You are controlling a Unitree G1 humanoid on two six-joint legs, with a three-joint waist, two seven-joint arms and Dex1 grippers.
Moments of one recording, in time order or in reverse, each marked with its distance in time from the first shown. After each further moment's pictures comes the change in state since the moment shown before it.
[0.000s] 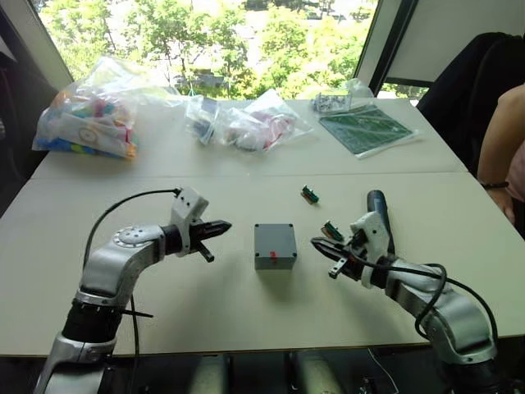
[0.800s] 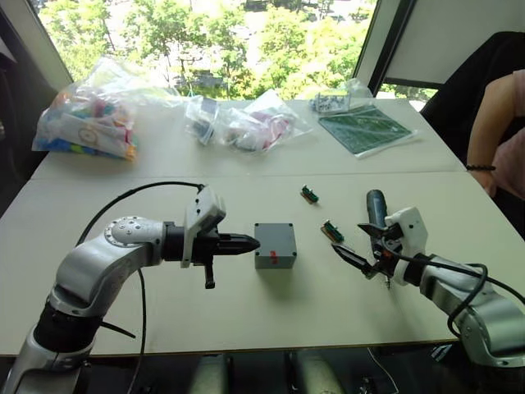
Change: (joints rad) left arm -0.035 0.181 -0.138 -0.235 -0.153 0.051 -0.207; right arm -0.008 -0.060 -0.056 0.010 0.006 0.041 -0.004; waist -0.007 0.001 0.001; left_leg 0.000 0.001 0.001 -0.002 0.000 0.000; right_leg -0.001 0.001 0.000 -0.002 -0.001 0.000
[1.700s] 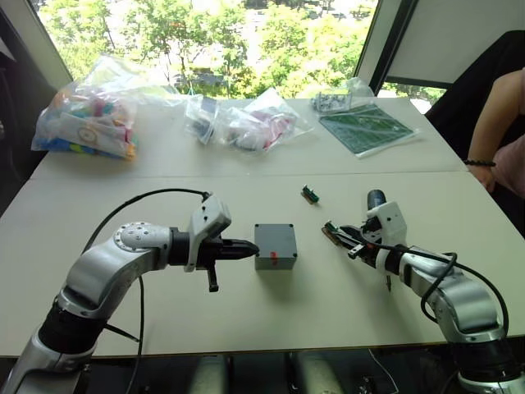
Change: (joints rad) left arm 0.024 -0.003 -0.031 0.014 0.019 -0.019 0.045; right arm -0.089 0.021 0.076 0.144 -0.083 -0.012 -0.024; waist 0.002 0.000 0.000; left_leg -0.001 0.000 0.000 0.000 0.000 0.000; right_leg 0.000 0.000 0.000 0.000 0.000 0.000
